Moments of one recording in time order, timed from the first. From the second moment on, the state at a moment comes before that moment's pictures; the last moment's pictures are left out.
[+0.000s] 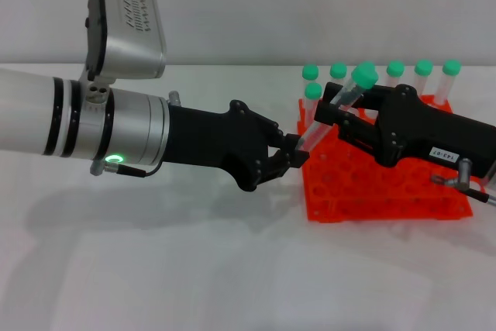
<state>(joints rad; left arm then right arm) -0.52 -2.08 1.31 1.20 1.88 1.36 -1.75 0.55 2.02 -1.26 -0.55 -1.12 -1.47 1.15</state>
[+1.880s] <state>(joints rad) -0.11 -2.08 1.15 0.98 1.32 1.13 -1.32 0.55 2.01 -1.27 -0.55 -1.10 -1.18 1.01</state>
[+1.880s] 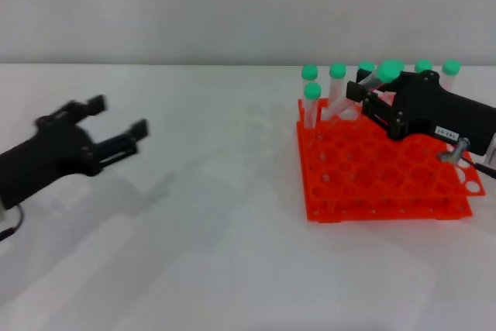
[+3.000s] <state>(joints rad) -0.09 -2.08 1.15 0.79 1.01 1.21 -1.01 0.61 2.02 -1.36 -0.51 -1.10 -0.92 1.00</state>
